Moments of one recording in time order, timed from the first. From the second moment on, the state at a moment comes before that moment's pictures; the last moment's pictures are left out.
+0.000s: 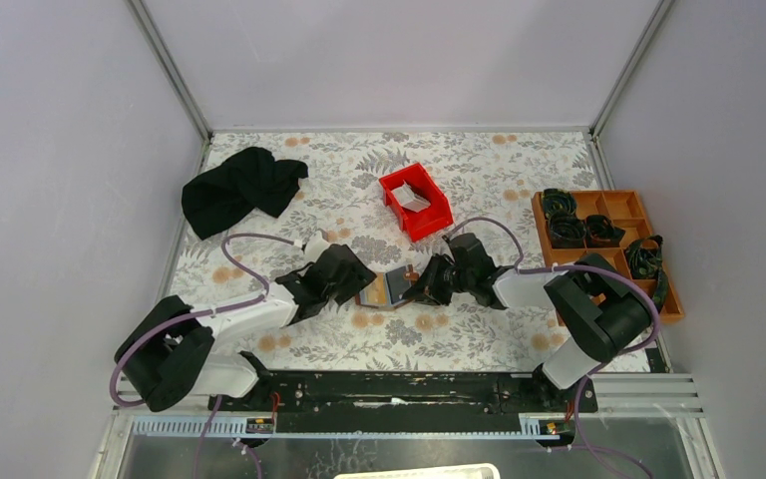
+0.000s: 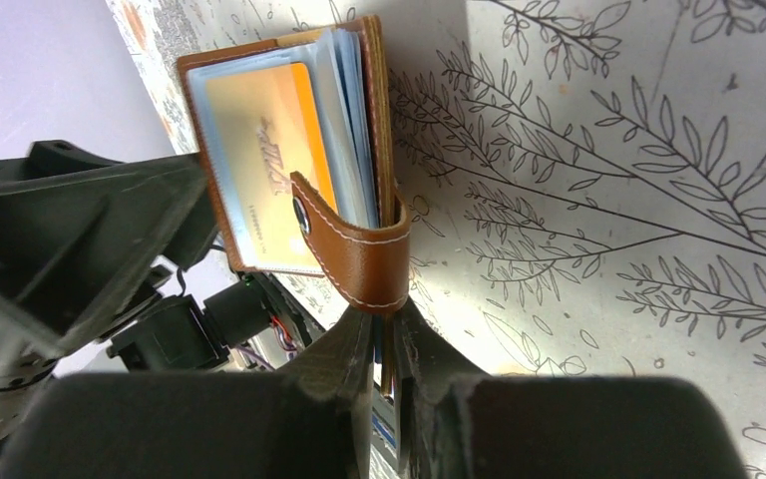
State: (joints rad) left arm -0.75 1.32 0.53 -0.04 -0.23 -1.25; right arm 0.62 1.60 0.54 0.30 -0.49 1.11
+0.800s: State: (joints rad) left arm -0.80 1.35 0.62 0.01 -0.21 -1.24; right arm 0.66 1.64 0.58 0.27 -0.46 1.08
